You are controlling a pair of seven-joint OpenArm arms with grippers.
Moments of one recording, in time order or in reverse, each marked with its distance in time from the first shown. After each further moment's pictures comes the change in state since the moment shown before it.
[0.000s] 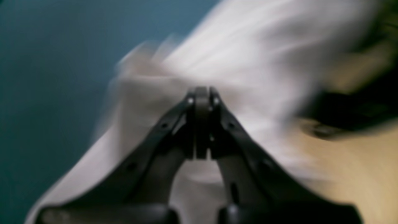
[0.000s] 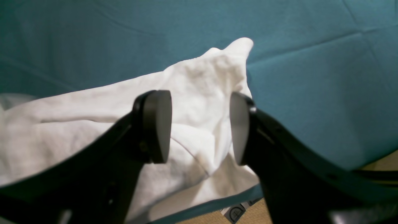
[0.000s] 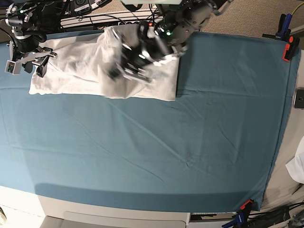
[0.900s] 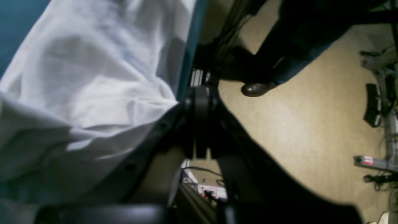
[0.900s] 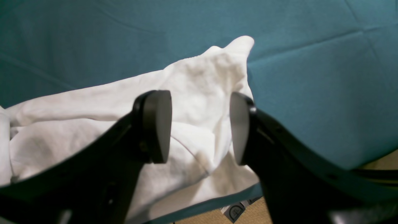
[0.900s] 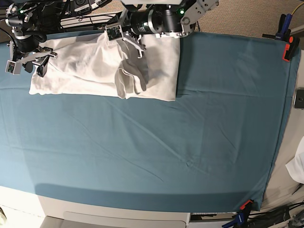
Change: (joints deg) left arm 8.1 -7.0 2.7 8.9 -8.7 -6.0 10.4; right arm 0.0 0.0 0.0 0.0 0.0 0.0 -0.4
